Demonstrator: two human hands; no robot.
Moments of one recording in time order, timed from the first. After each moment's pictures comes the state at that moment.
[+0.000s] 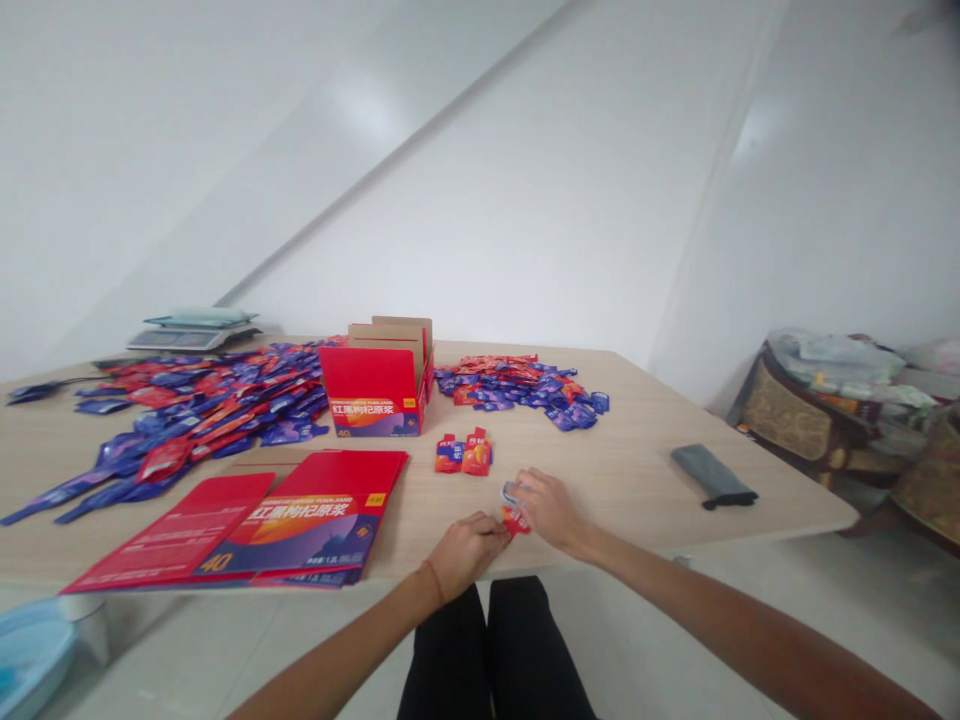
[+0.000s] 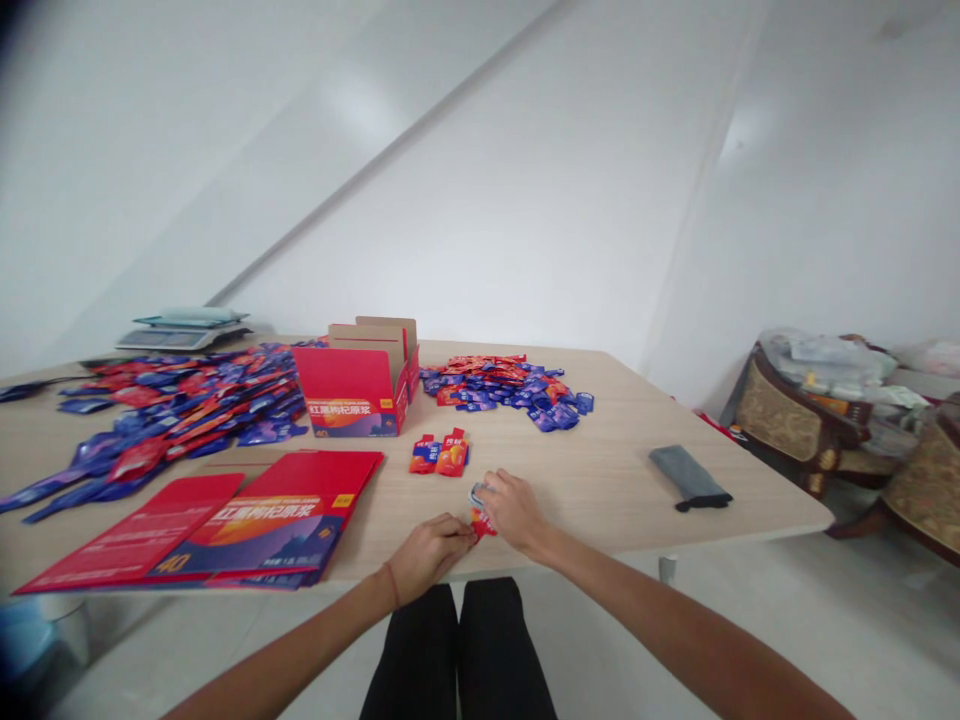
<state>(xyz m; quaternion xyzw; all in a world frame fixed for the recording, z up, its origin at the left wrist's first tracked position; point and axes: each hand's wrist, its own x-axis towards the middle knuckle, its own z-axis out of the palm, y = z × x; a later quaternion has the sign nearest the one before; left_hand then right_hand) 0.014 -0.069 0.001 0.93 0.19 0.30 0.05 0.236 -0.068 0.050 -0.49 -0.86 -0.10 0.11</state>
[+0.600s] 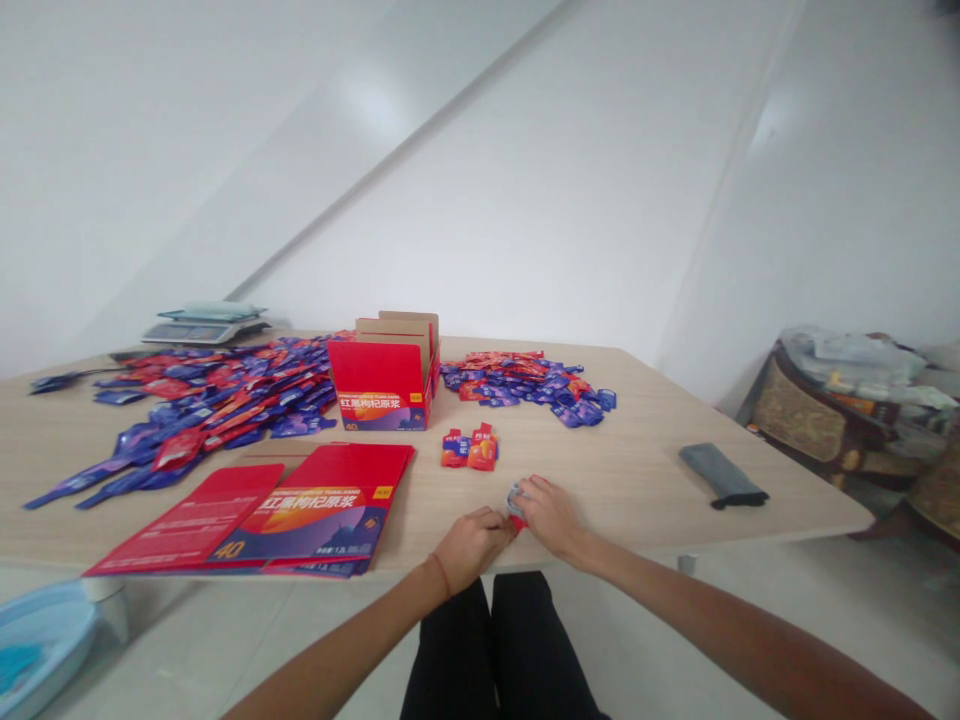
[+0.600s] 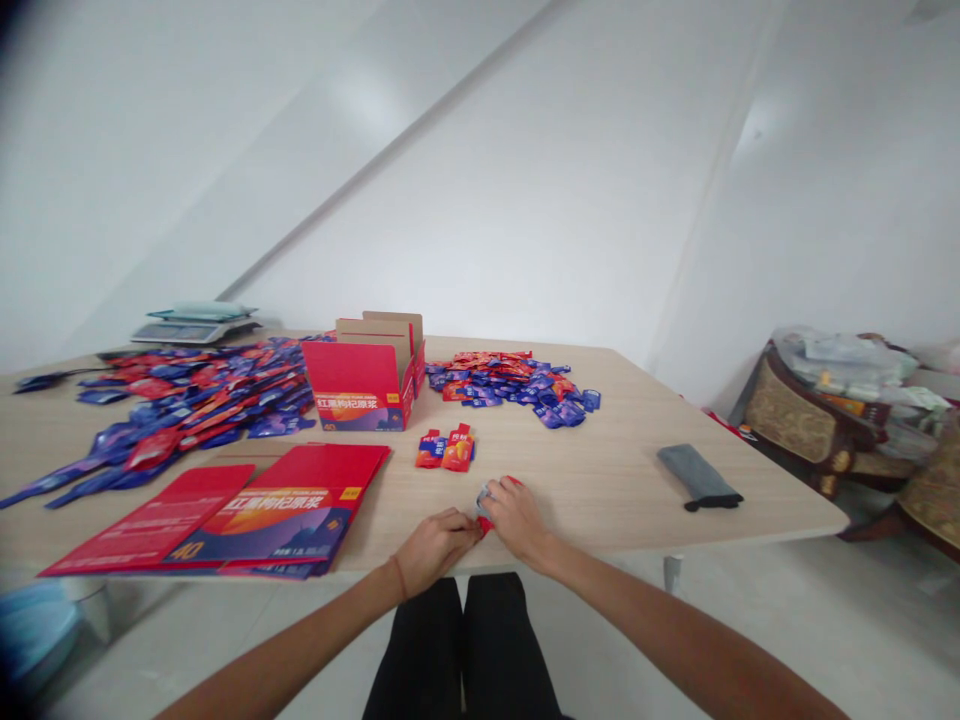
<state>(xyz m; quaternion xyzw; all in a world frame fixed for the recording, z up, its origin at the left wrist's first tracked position) 0.014 -0.067 -0.003 0.94 0.20 0.29 0.05 0.233 -0.063 0.012 -0.48 -0.86 -0.14 0.08</state>
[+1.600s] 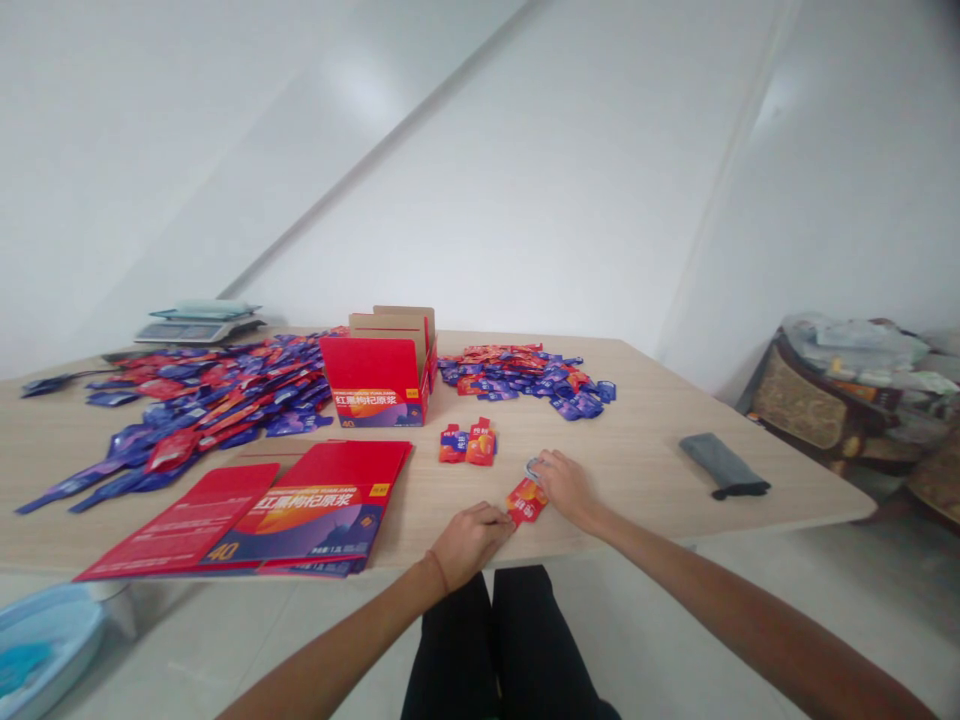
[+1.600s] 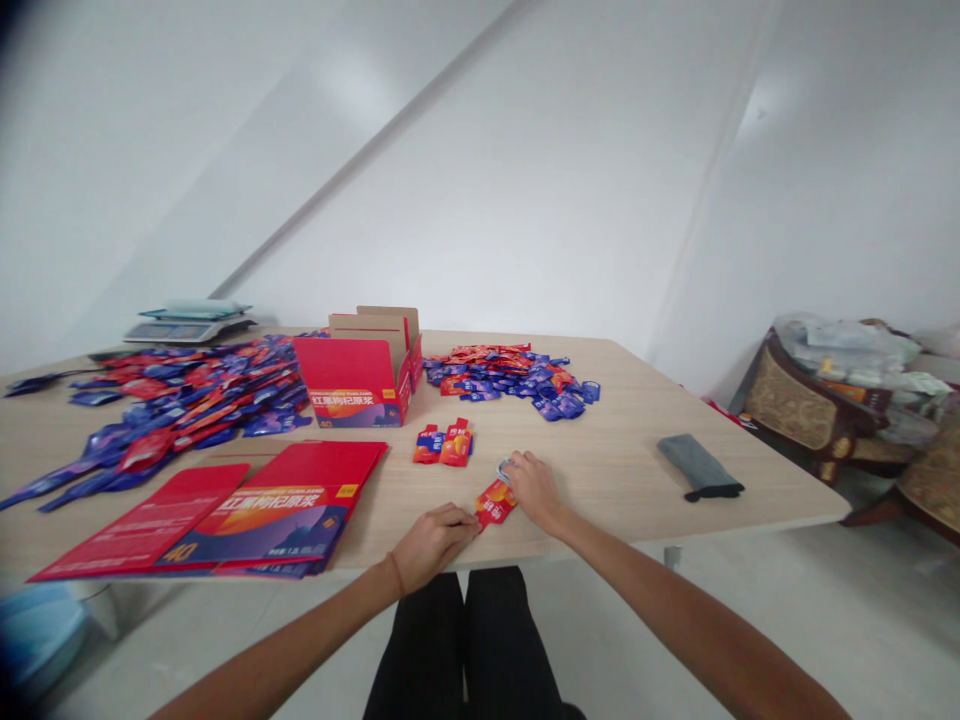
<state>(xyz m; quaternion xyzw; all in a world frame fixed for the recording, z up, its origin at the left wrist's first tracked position) 0.013 -0.068 0.000 0.93 0.19 0.29 0.08 0.270 -0.037 0.029 -0.59 -0.80 -0.10 0.07</state>
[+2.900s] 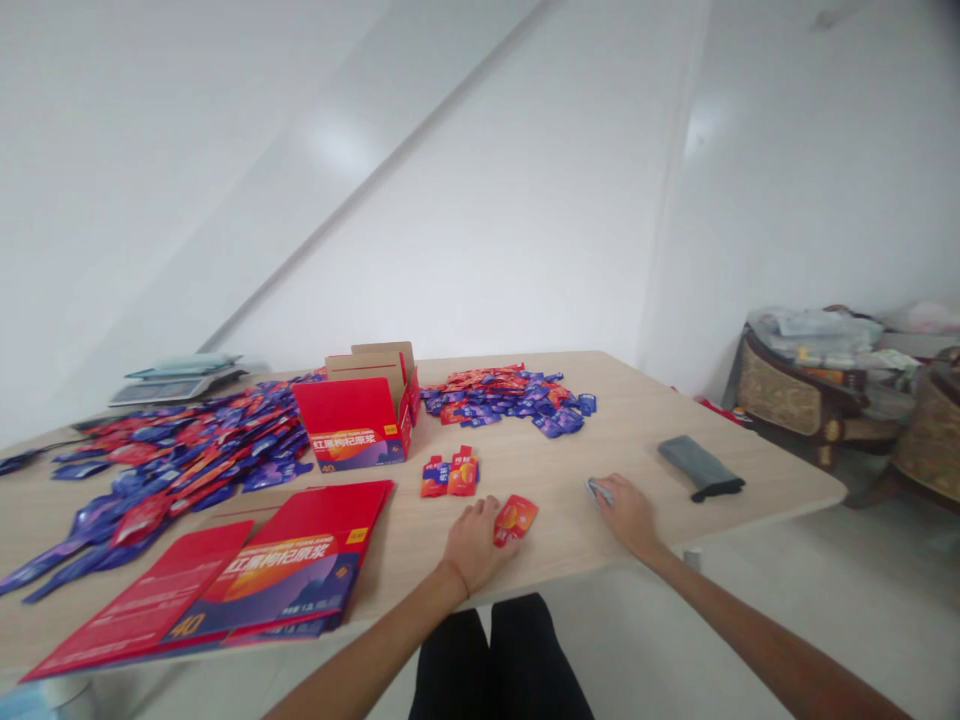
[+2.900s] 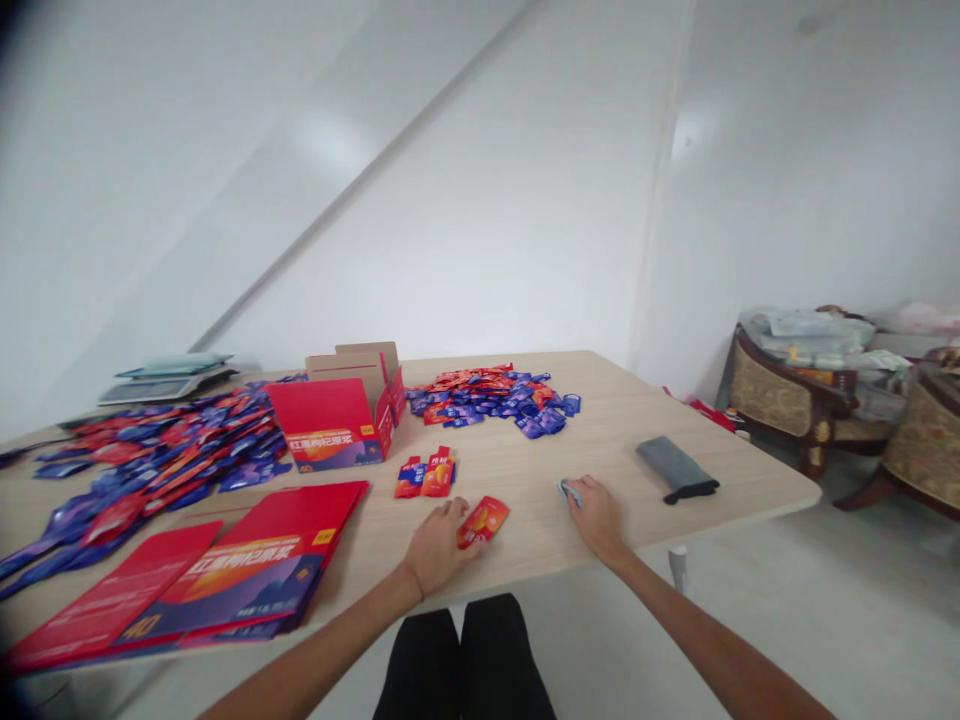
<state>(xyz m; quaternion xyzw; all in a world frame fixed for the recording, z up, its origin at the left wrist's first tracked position) 0.072 -0.063 0.051 0.84 0.49 0.18 0.13 0.413 -0.066 -0.019 -0.73 -0.63 -0.09 0.26</state>
